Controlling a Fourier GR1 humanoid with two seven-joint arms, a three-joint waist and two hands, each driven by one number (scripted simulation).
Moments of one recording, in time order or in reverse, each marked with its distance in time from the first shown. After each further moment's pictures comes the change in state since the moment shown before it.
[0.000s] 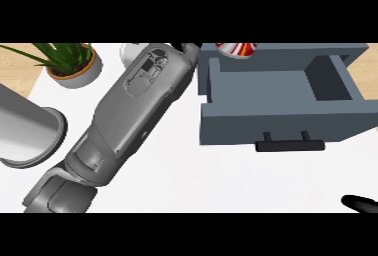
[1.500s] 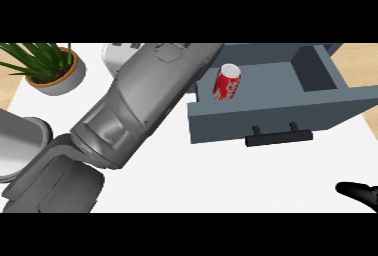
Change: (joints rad) left arm -0.325 -0.009 -0.160 0.432 0.197 0.208 -0.078; right arm -0.120 -0.078 0.032 0.029 0.030 0.016 0.037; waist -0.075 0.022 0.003
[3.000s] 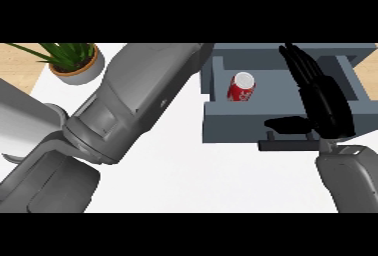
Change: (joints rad) left arm -0.032 0.018 0.047 0.054 0.106 -0.027 -0.101; right arm -0.327 -0.123 0.386 0.637 0.822 -0.133 -0.303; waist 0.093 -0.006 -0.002
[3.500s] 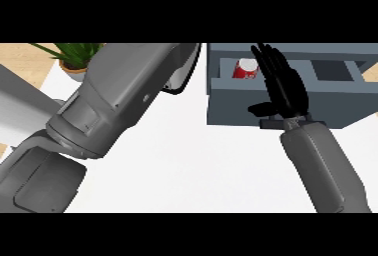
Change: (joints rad) left arm 0.048 0.053 0.013 -0.050 -0.022 -0.032 0.034; right arm -0.181 0.093 0.022 0.444 0.183 -0.235 -0.085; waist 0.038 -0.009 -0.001
